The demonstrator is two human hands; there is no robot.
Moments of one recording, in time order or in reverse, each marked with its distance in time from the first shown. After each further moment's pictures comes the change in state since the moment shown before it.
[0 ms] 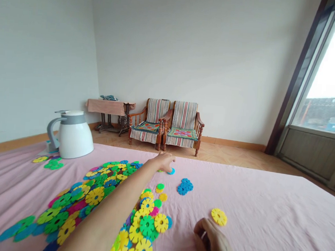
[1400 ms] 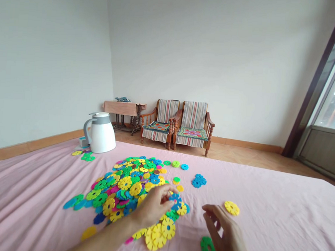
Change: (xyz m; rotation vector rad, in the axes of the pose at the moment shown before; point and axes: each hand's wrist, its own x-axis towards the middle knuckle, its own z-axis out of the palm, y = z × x) left_hand -0.201 0.081 0.003 -0.892 0.229 -0.230; right_hand -0.007 -0.050 -0.019 0.163 0.004 -0.044
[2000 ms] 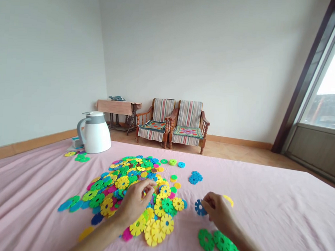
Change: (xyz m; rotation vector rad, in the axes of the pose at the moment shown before) left_hand -0.021 -0.018 -0.031 0.256 0.287 0.053; right_hand 0.039 0.025 -0.001 0.042 -0.111 0.268
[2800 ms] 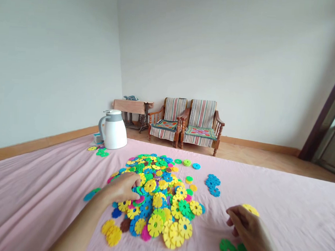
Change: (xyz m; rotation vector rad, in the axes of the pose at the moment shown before) left_hand 0.004 -0.069 -0.092 0.522 -0.335 -0.115; right_hand -0.017 0.026 0.001 0.174 0.000 0.079
